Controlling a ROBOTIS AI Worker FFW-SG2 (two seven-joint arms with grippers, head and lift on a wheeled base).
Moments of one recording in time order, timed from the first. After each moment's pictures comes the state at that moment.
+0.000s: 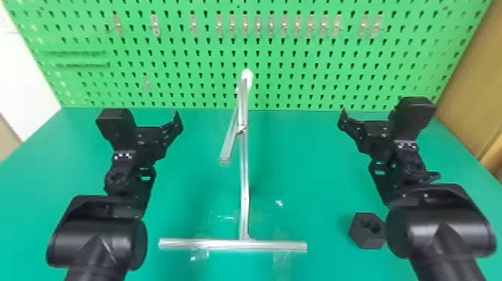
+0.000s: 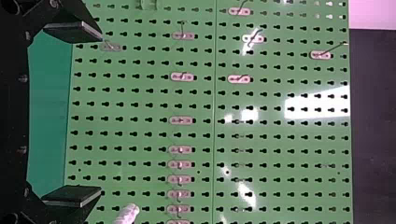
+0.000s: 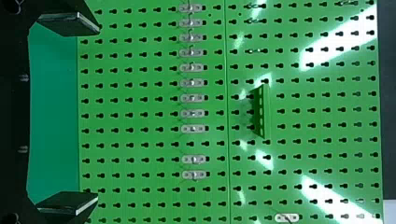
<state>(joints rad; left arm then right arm) -0.12 0.09 -0.01 -1.58 0.10 0.00 0.06 -0.23 -0.07 0.06 -1.51 -0.12 0.08 -0.07</state>
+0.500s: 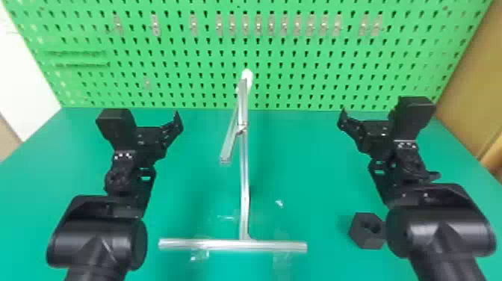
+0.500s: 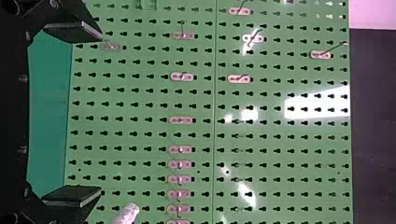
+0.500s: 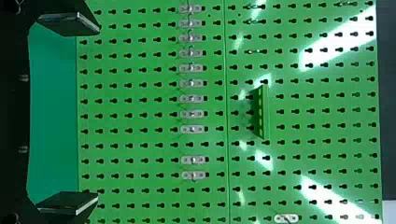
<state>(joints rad) -0.12 0.09 -0.01 -1.58 0.10 0.00 0.06 -0.23 -0.07 0.06 -1.51 -0.12 0.08 -0.07</state>
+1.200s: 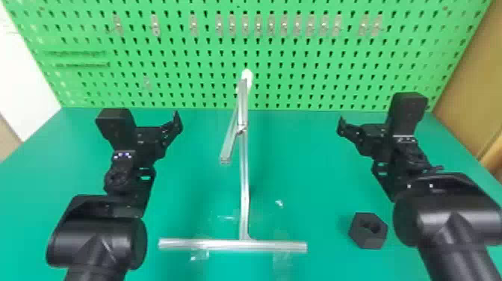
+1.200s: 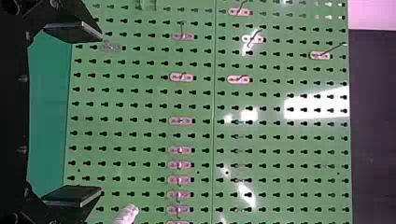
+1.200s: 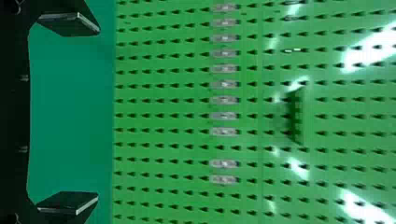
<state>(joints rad) -0.12 0.09 0.00 -1.58 0.10 0.00 0.06 -0.26 -0.09 0.05 -1.57 -0.11 0.37 -0.03</state>
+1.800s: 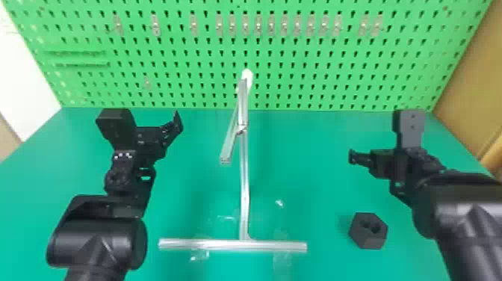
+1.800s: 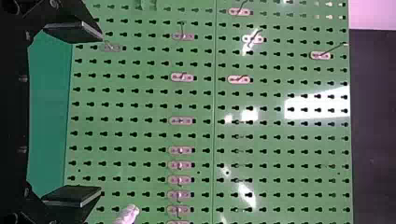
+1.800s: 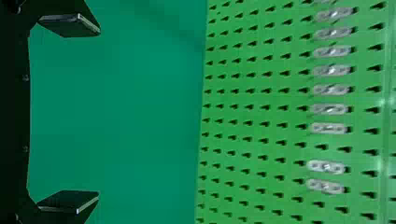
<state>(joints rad) -0.12 0.09 -0.01 -1.58 0.10 0.00 0.06 -0.26 -0.10 -0.03 -1.59 -0.03 0.76 0.08</state>
